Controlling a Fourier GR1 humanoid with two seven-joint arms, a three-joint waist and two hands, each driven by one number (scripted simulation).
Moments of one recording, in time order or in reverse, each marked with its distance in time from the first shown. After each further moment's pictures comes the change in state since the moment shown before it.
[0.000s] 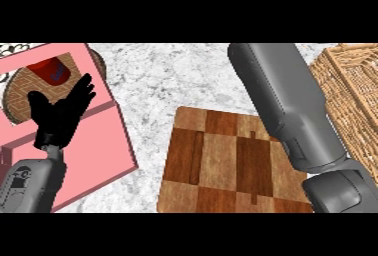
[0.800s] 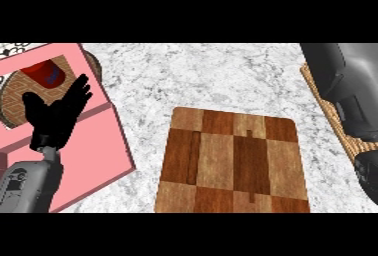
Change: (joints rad) left arm 0.013 0.005 0.012 -0.017 0.000 0.003 0.005; right arm -0.190 -0.207 -0.165 0.262 0.234 0.005 0.059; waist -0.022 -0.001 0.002
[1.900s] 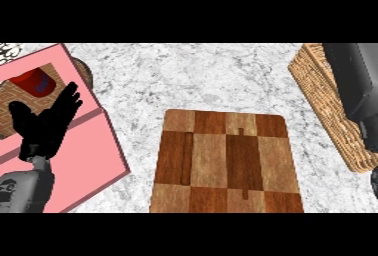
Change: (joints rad) left arm 0.065 0.008 0.037 -0.028 0.009 0.001 0.002; right arm 0.228 -0.091 -0.147 -0.029 0.061 -0.099 -0.074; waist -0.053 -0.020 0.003
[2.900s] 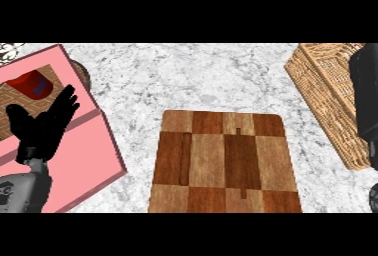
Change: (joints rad) left arm 0.016 0.004 0.016 0.009 -0.005 -0.012 -0.008; right arm 0.195 -0.002 -0.159 -0.240 0.038 -0.203 -0.032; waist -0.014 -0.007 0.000
